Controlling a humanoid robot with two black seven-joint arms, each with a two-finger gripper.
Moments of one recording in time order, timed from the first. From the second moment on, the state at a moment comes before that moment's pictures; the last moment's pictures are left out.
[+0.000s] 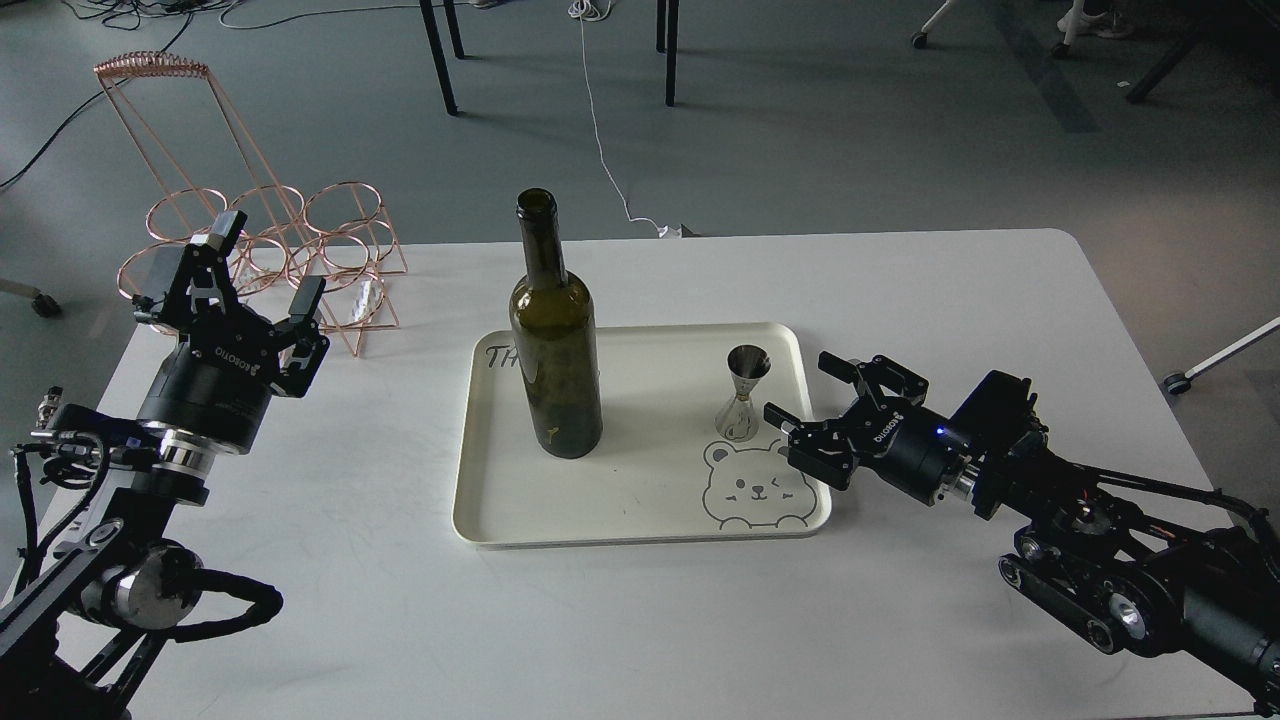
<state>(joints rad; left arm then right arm) -0.05 0.41 -1.24 -1.40 0.63 -0.16 -0.49 0.55 -0.33 0.45 0.81 -2.06 -0.49 0.49</state>
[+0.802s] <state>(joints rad) -0.05 0.42 -1.24 -1.41 0.63 -0.16 -0.49 0.62 -0.17 0.43 0.66 -2.07 -0.49 0.49</state>
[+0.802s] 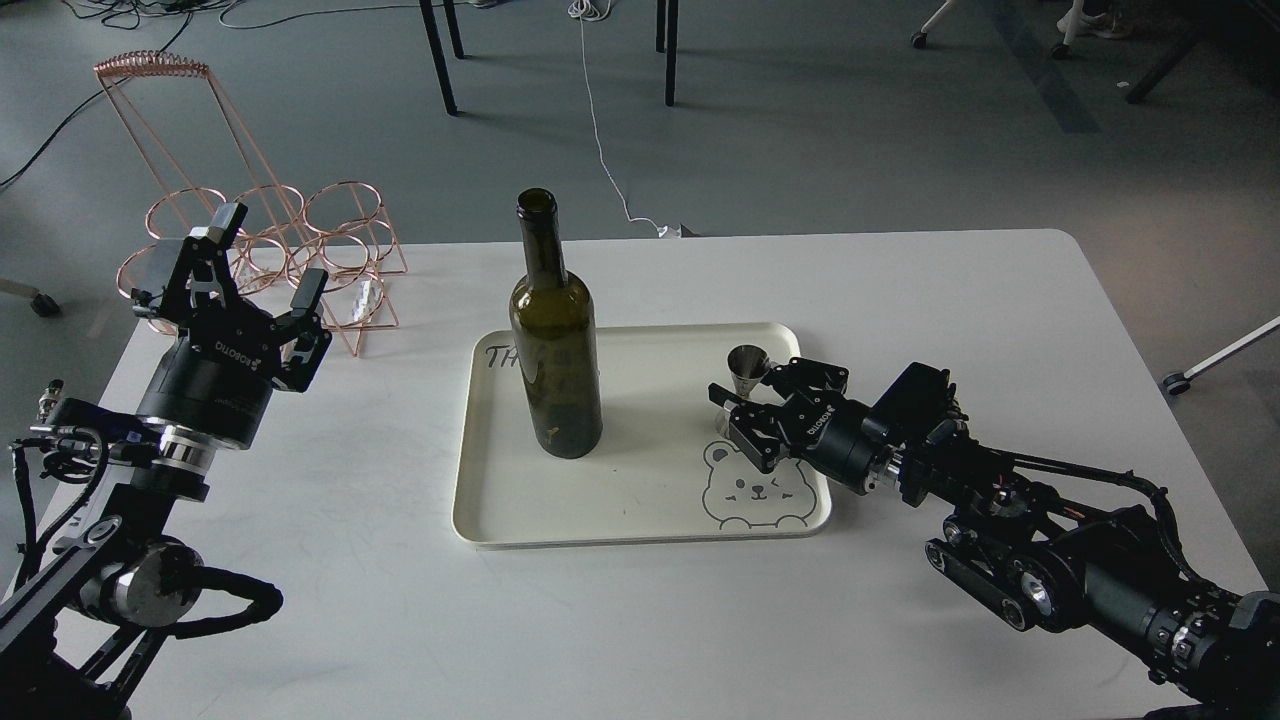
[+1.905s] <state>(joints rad) -0.05 0.45 -1.24 -1.45 0.63 -0.16 -0.49 0.46 -0.48 0.63 0.74 -1.89 -0.49 0.49</state>
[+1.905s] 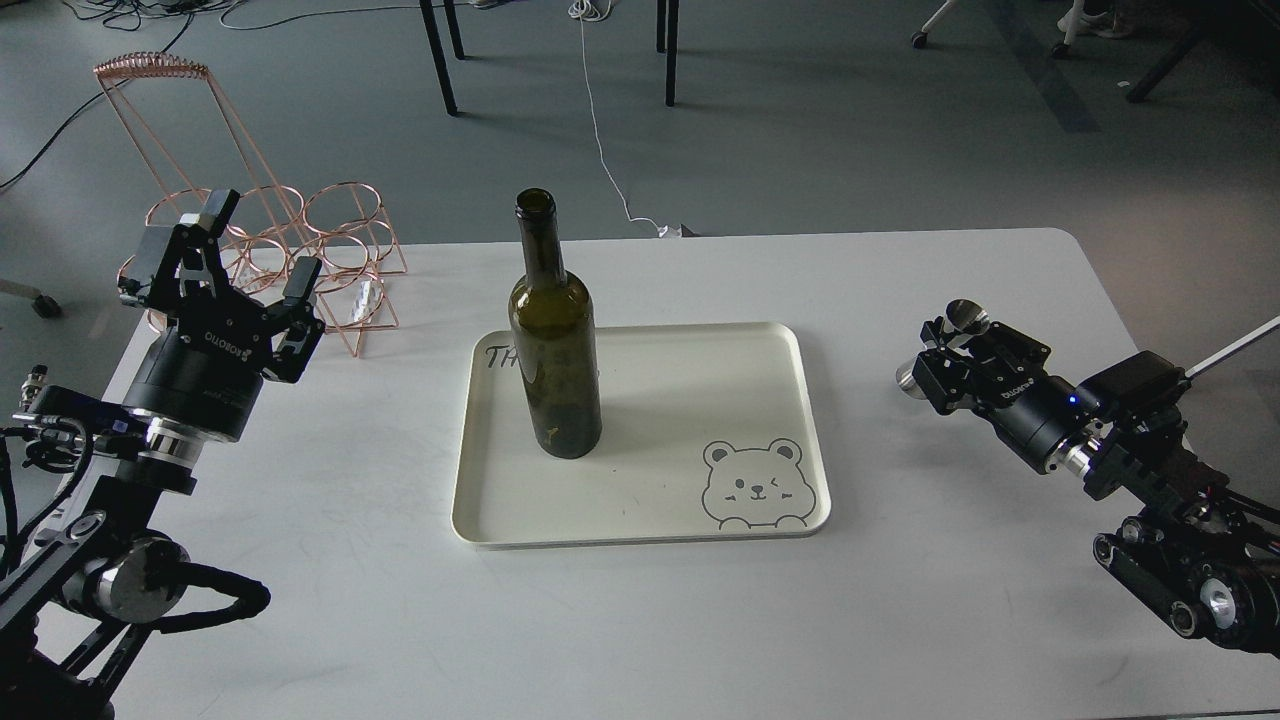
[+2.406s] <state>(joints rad) -0.06 0.45 -1.23 -1.45 0.63 -0.16 -0.49 0.44 -0.49 0.62 0.67 -1.87 -0.49 0.49</state>
